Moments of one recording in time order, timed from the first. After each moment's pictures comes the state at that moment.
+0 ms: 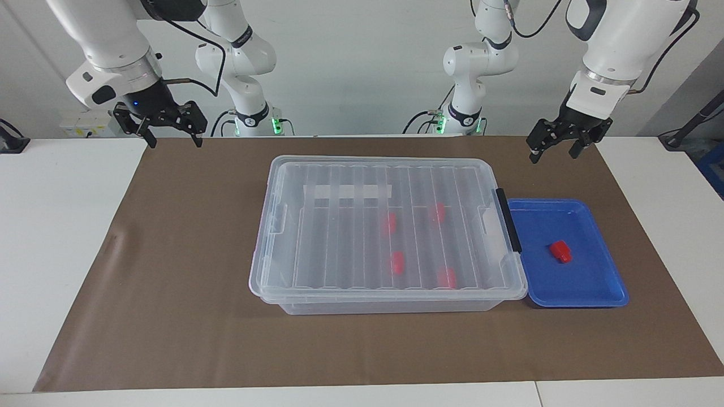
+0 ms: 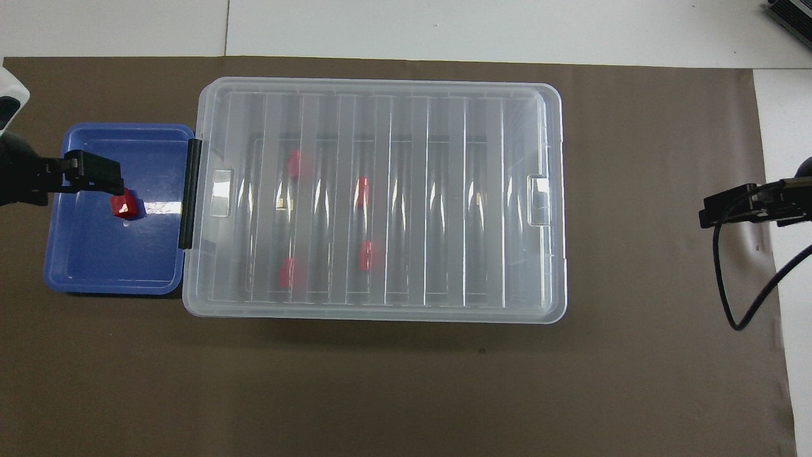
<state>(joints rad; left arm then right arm) 0.05 0.00 -0.16 -1.57 0.00 1.61 -0.18 0.05 -0.01 -0.04 -1.52 -0.01 1.47 0.01</state>
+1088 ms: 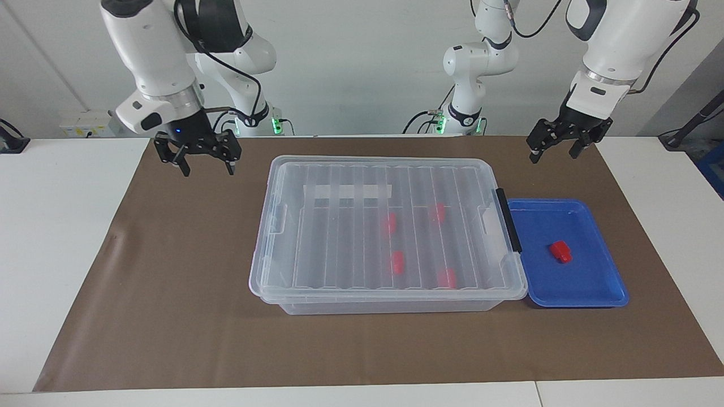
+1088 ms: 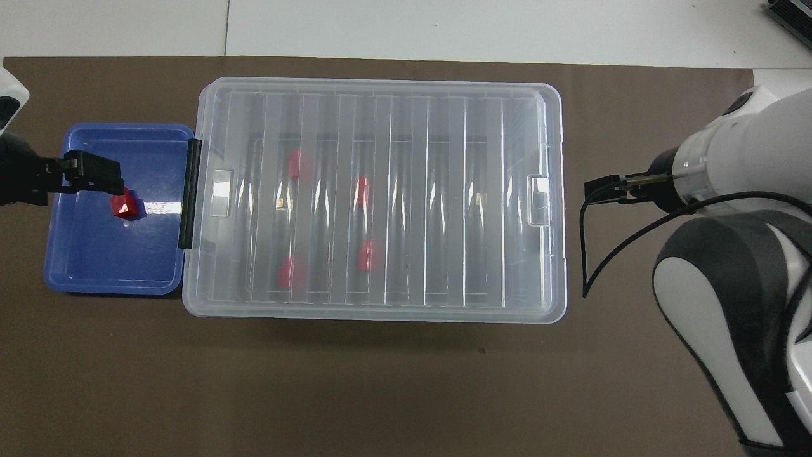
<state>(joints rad) 0.05 0.00 -0.16 -1.57 0.00 1.61 -0.18 0.22 0.03 -0.02 -1.83 0.03 1.96 0.13</state>
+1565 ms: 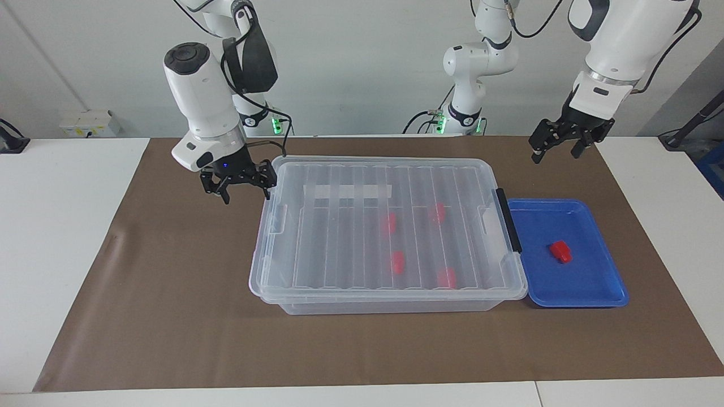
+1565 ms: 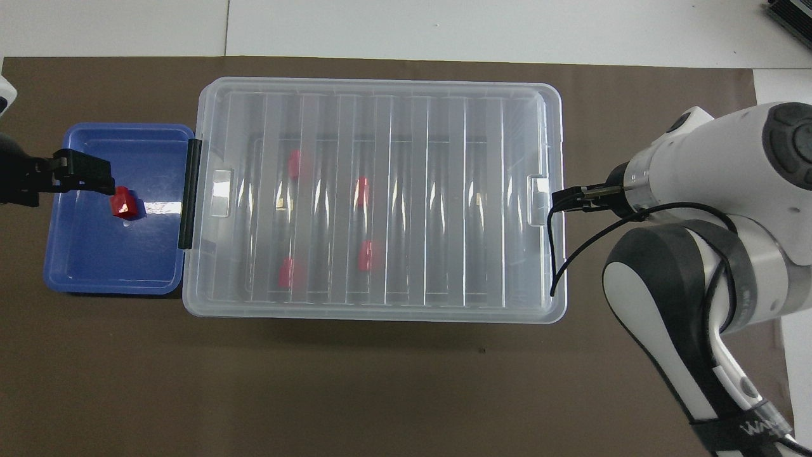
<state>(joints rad) 0.12 0.00 -0.15 -1.57 0.00 1.62 -0.19 0.22 0.06 -0.02 -1.90 0.03 2.03 0.13</state>
